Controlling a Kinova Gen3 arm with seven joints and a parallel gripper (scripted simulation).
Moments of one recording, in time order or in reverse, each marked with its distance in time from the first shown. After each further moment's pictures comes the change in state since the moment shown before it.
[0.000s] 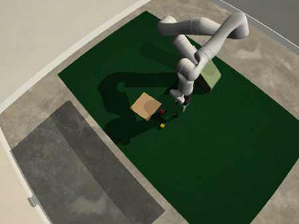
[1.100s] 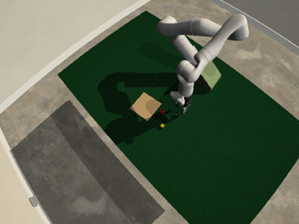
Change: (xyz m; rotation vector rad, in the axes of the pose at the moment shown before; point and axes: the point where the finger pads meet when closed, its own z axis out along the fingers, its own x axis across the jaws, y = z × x) arm -0.005 -0.001 0.015 0.004 -0.015 -0.005
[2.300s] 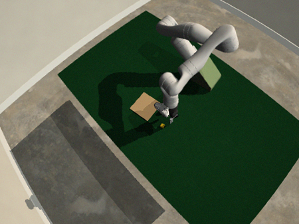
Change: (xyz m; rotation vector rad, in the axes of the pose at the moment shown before) arm 0.009 -0.097 0.001 -0.004 -0.002 0.004
